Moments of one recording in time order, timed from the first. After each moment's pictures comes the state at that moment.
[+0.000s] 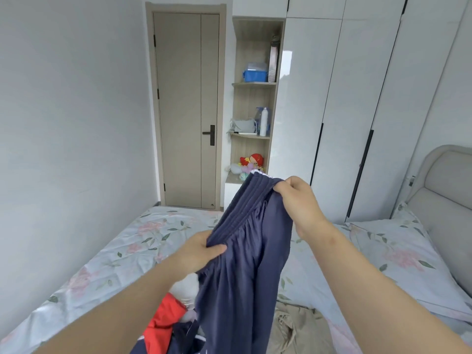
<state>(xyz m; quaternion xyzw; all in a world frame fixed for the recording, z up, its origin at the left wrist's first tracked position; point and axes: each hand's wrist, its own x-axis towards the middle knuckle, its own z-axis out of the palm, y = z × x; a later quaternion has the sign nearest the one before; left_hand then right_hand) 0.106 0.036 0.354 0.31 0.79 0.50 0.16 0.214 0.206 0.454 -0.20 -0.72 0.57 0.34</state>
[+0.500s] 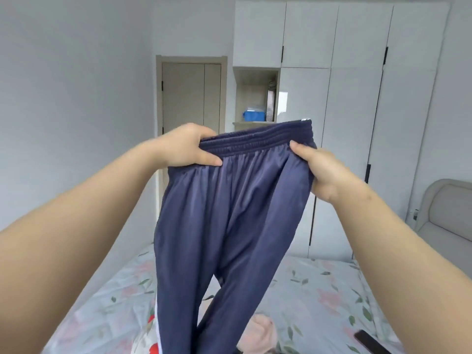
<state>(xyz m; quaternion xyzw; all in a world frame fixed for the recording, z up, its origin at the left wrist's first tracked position) 0.077 0.013 0.622 0.49 0.81 0.29 -0.14 0.220 0.226 0.588 -0.05 -0.65 0.69 0.31</state>
